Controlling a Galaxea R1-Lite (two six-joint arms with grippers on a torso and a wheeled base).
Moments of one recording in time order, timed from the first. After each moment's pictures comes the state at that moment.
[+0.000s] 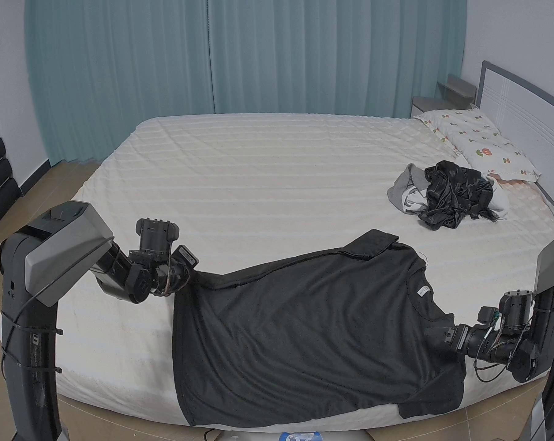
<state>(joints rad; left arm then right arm) -0.18 2.40 -1.25 -0.56 0.07 -0.94 -0.05 2.26 -0.09 -1.53 0.38 0.41</state>
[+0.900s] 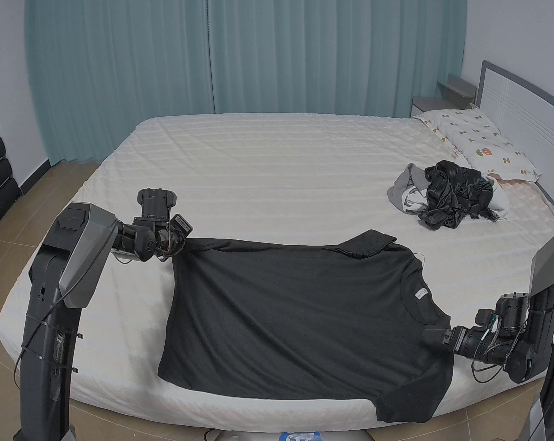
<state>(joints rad) -0.10 2.64 -1.86 -0.20 0.10 -0.87 -0.05 2.31 -0.10 -1.55 0.37 0.42</state>
